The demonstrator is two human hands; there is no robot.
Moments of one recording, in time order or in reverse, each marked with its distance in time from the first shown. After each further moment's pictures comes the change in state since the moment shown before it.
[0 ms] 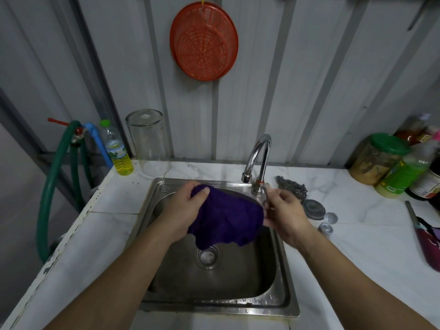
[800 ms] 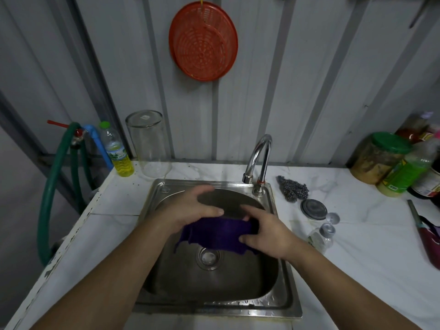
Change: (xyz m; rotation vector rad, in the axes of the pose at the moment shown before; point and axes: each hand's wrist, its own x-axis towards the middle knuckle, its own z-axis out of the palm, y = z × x) left_hand 0.012 0.015 -0.009 0.318 -0.286 -0.139; right_hand -0.015 0.021 0.010 -1.072 -0.361 -0.199
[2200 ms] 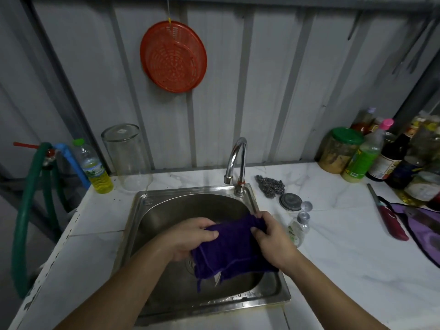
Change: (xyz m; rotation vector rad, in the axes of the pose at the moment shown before) left_hand -0.005 -0.032 0.034 -0.093 -0.276 -0.132; right_hand -0.053 0.006 0.012 0.263 0.414 0.210
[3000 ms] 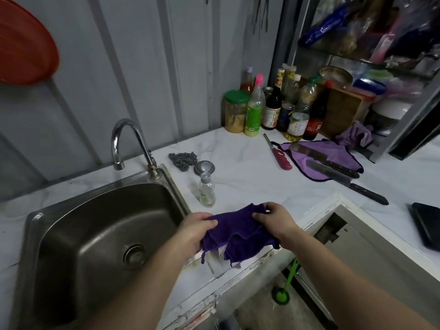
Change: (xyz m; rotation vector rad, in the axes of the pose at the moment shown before) left_hand 0.046 -0.014 0.223 -0.096 -0.013 -0.053; right_hand -0.110 0.144 -0.131 0.312 0.379 0.525
